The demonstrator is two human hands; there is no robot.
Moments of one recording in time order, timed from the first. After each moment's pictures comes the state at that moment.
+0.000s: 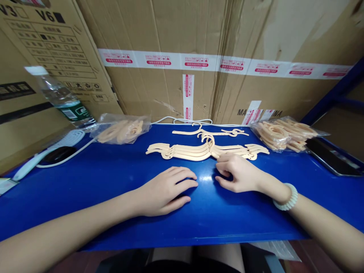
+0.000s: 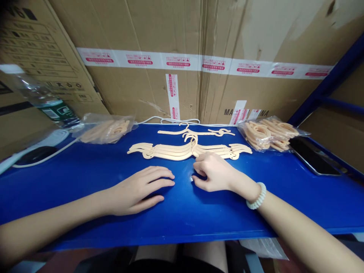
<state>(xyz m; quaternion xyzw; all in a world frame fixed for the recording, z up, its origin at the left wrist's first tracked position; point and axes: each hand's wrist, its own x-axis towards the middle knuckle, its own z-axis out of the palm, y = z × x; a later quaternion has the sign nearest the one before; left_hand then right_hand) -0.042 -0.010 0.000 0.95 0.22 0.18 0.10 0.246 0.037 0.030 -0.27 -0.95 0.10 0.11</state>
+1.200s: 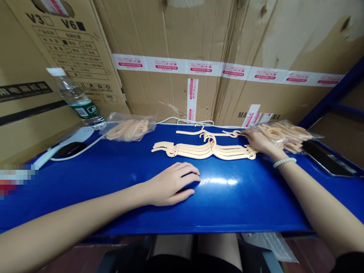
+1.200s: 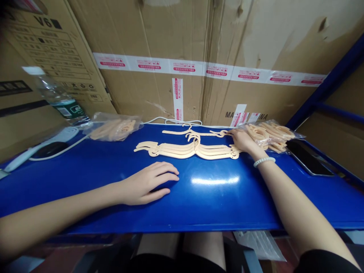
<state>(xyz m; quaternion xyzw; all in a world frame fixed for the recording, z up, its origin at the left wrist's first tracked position) -0.041 -0.008 -0.003 0.95 0.22 0.21 0.11 0.365 0.168 0.015 -0.53 -0.83 -0.08 0.11</state>
